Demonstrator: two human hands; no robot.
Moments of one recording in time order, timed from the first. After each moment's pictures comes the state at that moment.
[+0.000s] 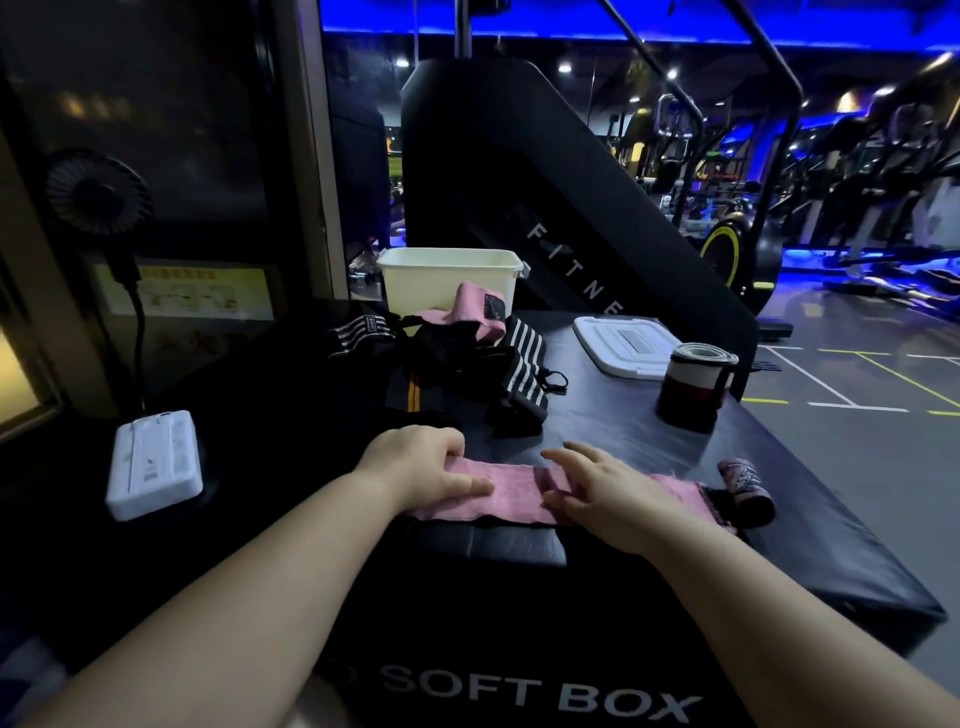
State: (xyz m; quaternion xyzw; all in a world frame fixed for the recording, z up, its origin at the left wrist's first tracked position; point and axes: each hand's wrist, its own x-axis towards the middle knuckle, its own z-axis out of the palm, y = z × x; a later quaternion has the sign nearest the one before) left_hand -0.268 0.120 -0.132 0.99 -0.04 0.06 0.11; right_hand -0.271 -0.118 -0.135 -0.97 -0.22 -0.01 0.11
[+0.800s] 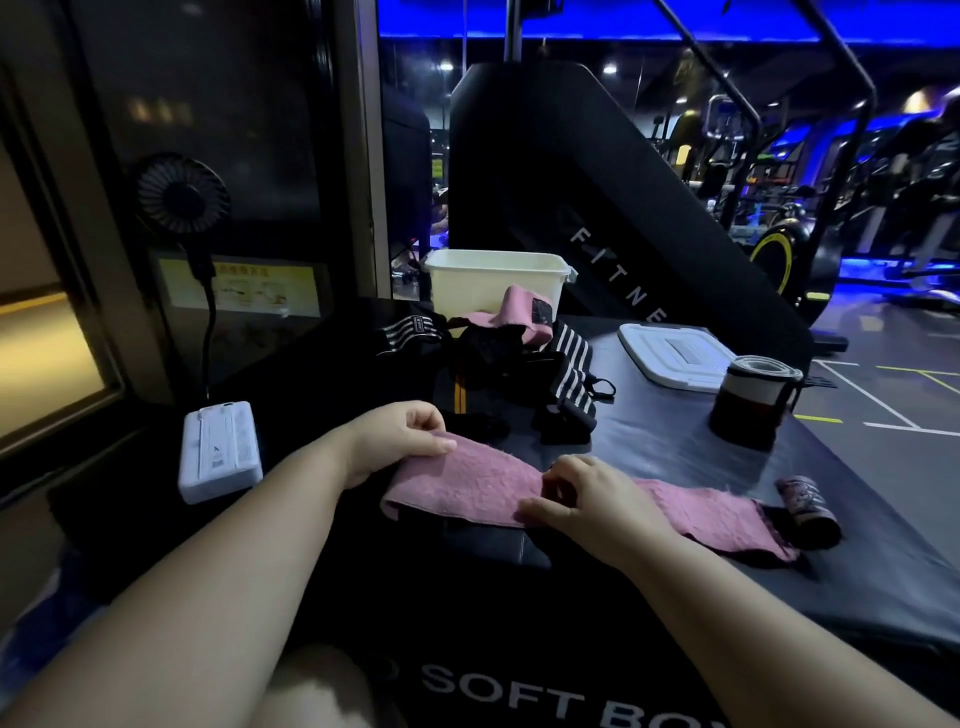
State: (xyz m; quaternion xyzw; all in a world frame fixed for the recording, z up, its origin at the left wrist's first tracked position) left_hand -0.279 0.200 -0.115 0.85 -0.05 -0.03 0.53; right_hand -0.269 -0.060 -0.147 -0.96 -0.21 -0.05 0.19
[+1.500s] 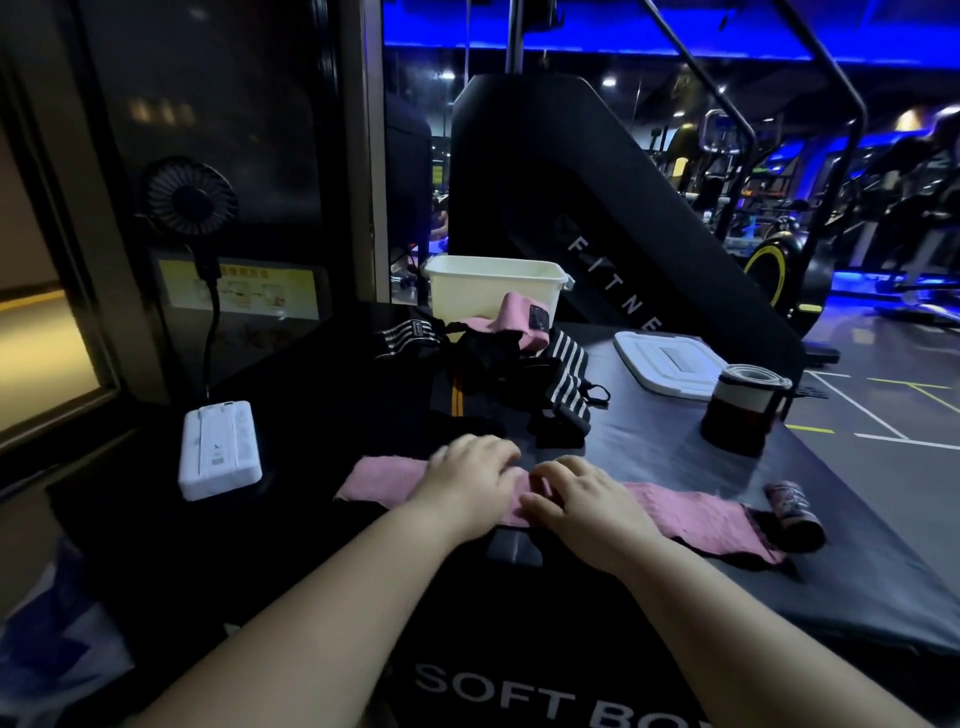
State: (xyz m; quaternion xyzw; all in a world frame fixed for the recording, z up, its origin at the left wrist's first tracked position) left_hand -0.293 0.111 -0.139 0.98 -0.05 0.10 0.18; right_hand -0.265 -0.056 -0.156 -0.95 -0.26 -0.06 0.15
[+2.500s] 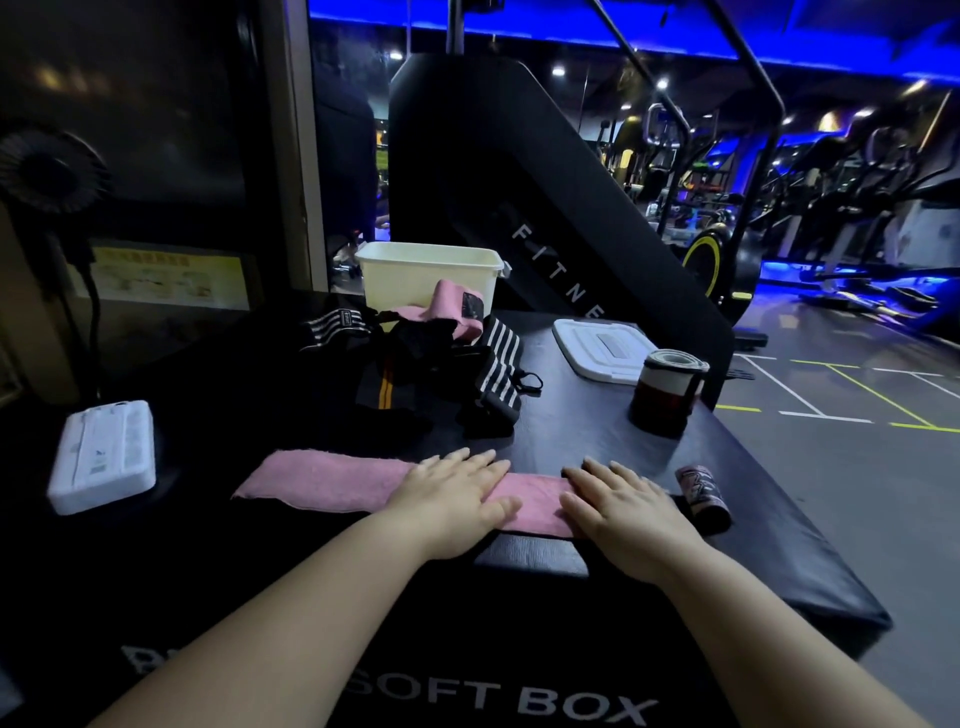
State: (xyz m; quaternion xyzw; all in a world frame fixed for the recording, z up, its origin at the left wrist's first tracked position) left_hand -0.290 0.055 -0.144 0.99 -0.12 -0.05 0.08; right_hand -0.269 -0.162 -0.153 -0.99 -0.14 0.02 0.04
